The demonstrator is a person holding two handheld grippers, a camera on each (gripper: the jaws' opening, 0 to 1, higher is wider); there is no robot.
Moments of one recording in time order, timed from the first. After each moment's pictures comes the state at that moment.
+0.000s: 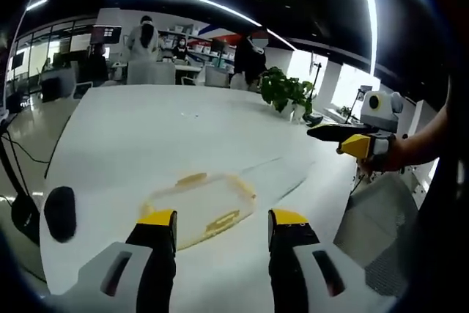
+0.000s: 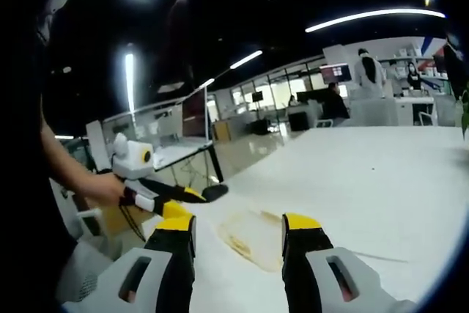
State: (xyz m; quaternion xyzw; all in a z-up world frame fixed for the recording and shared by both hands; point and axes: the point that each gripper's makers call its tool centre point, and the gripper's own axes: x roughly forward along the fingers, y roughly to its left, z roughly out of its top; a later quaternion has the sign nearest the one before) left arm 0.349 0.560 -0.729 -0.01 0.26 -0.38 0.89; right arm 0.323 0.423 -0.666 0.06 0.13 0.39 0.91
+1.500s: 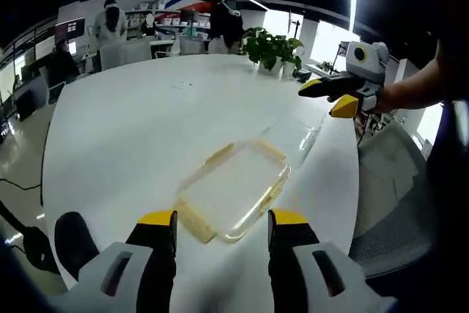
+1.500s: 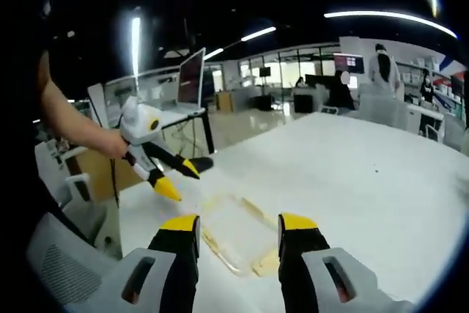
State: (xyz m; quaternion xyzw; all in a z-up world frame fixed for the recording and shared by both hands) left arm 0.396 0.589 -0.779 0.10 0.32 -0.45 0.83; right arm 0.372 0.429 -0.710 -0.03 0.19 0.40 0.89
